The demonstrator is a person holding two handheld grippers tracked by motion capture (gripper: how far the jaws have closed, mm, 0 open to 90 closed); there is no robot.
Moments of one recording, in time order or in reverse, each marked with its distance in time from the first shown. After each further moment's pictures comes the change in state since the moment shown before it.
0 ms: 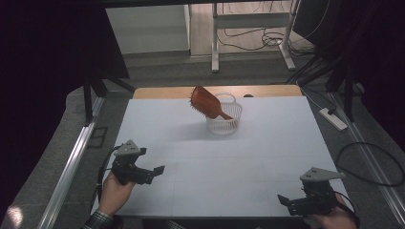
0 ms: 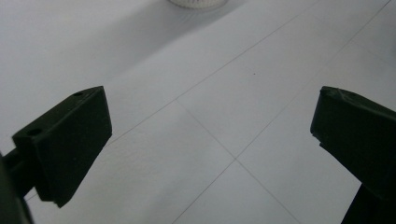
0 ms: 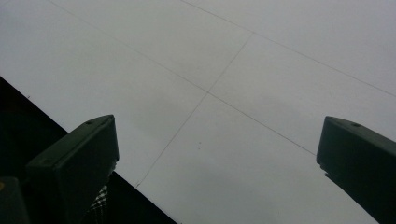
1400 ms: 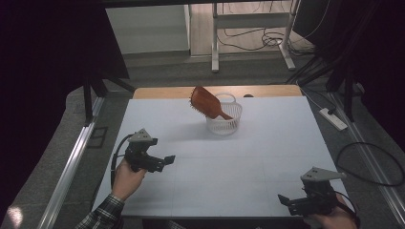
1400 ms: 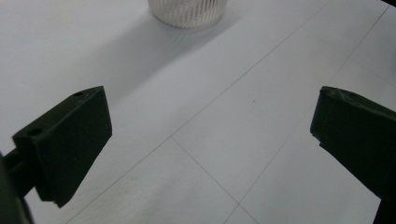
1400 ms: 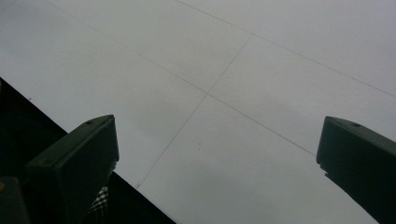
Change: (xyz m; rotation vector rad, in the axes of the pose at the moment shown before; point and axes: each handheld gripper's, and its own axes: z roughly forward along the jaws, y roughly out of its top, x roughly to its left) left arm 0.008 0.032 0.030 -0.001 -0.050 0.018; right arm -0.001 0.000 -0.001 -0.006 0.003 0.005
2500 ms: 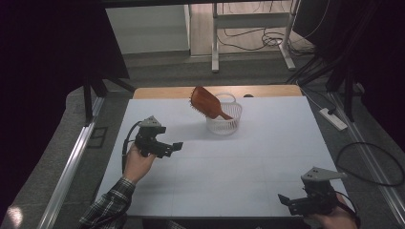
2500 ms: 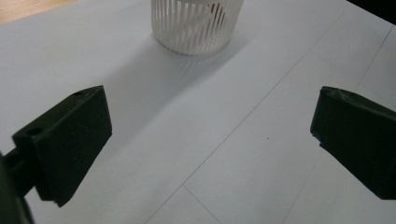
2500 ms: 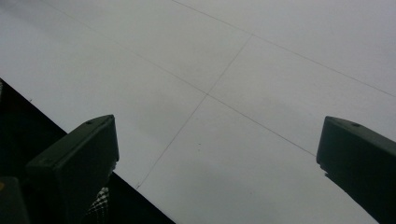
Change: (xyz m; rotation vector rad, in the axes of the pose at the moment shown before) left arm 0.020 0.032 0.030 -0.018 -0.030 -0.004; right arm -0.001 0.000 0.000 -0.004 0.002 0.005
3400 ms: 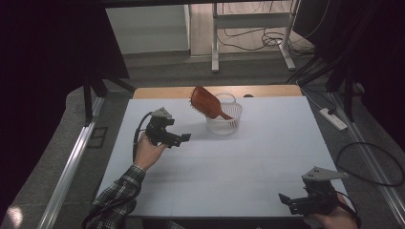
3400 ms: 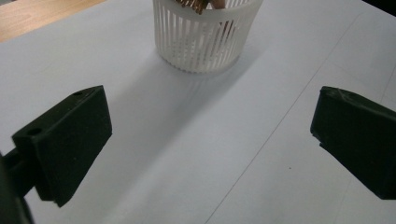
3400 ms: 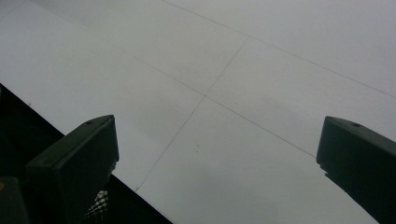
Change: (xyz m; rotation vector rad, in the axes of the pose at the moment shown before) left arm 0.015 0.027 0.034 0.020 -0.011 0.031; right arm -0.001 0.000 -0.001 -0.009 -0.004 0.011
